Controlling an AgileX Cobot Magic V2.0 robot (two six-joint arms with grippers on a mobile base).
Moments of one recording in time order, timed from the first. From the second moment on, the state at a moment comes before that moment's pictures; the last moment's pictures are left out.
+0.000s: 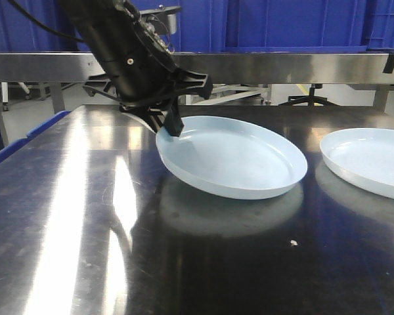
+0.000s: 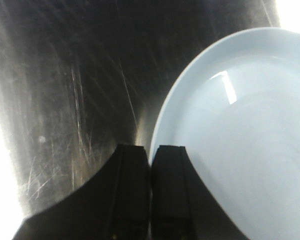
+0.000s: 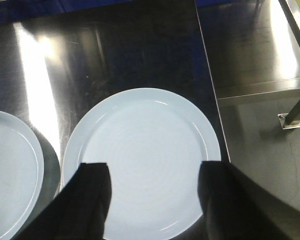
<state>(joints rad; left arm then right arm) -0.61 1.93 -1.42 -0.02 0.53 -0.14 -0.06 1.00 -0.81 0.03 0.53 0.20</state>
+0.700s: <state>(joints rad) -0.61 1.96 -1.43 -0.02 0.52 -0.14 -0.06 1.00 -0.81 0.03 0.54 0.20</state>
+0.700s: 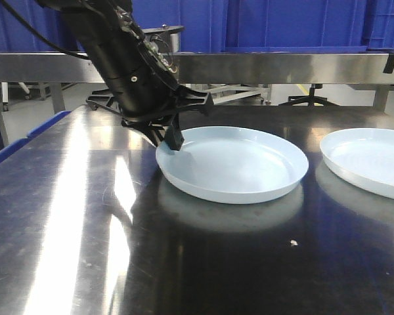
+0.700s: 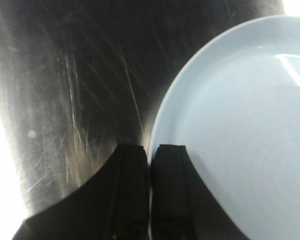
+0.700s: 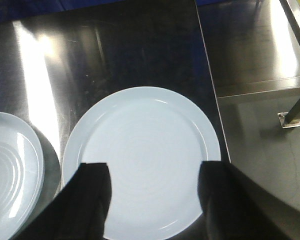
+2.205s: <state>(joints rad) -0.46 1.34 -1.32 0.10 0.56 -0.19 -0.06 1.00 -0.81 0.03 0.54 0.20</state>
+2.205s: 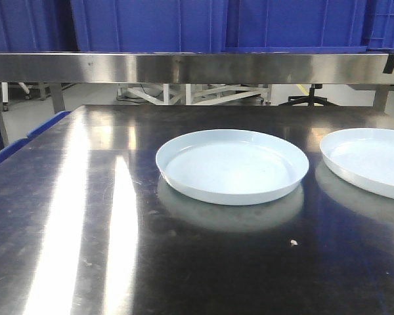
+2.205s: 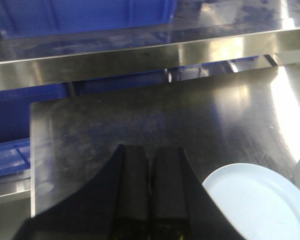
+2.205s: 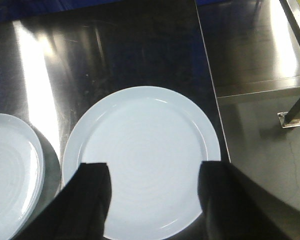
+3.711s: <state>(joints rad) -0.33 0.52 -0.39 0.10 0.31 -0.23 -0.06 1.00 -0.81 0.03 0.54 0.20</state>
